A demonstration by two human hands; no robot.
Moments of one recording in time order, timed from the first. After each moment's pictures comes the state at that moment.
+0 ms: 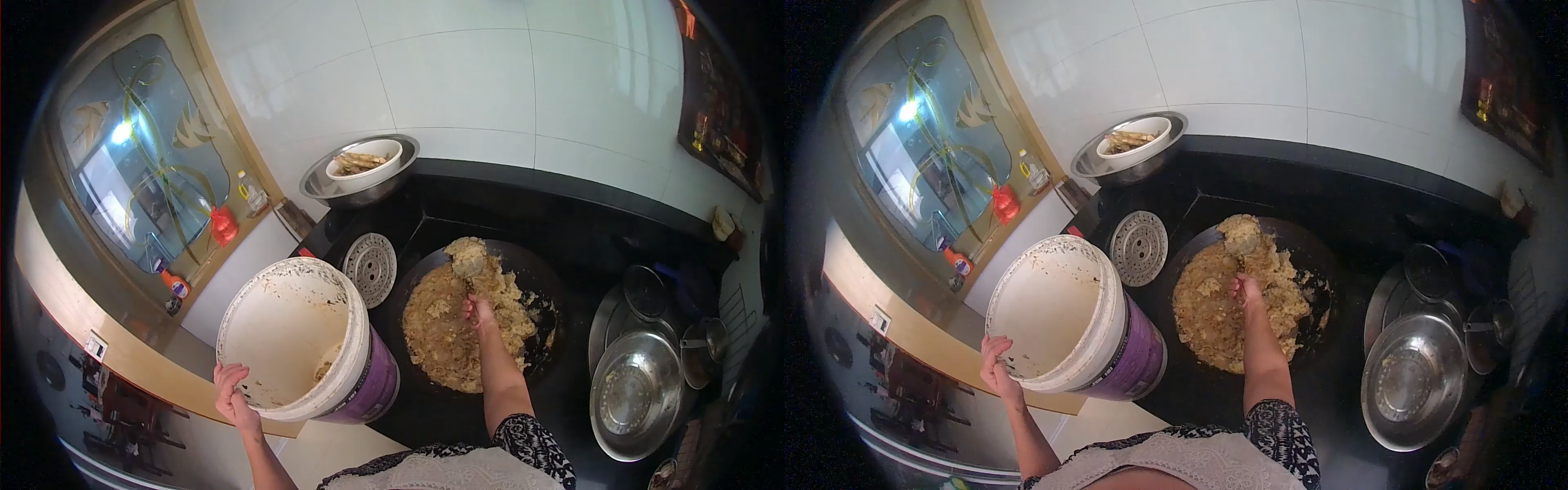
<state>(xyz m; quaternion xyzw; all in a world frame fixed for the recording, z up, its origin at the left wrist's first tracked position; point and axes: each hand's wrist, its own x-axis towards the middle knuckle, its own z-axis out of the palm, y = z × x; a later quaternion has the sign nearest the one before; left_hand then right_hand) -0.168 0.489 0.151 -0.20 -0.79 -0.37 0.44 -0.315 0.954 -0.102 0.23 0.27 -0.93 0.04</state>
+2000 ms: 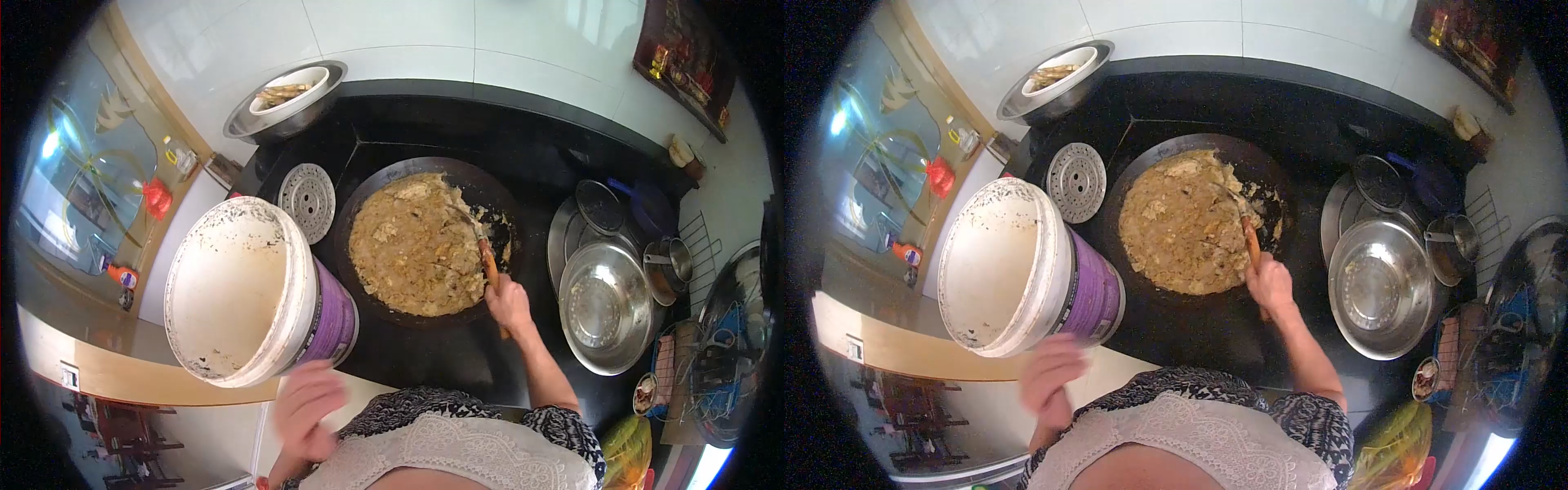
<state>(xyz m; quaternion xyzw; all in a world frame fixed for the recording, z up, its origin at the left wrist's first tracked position) -0.086 0.616 0.160 -0.48 -0.71 -0.48 0.17 -0.060 0.958 -0.008 0.26 0.92 -0.27 -0.13</state>
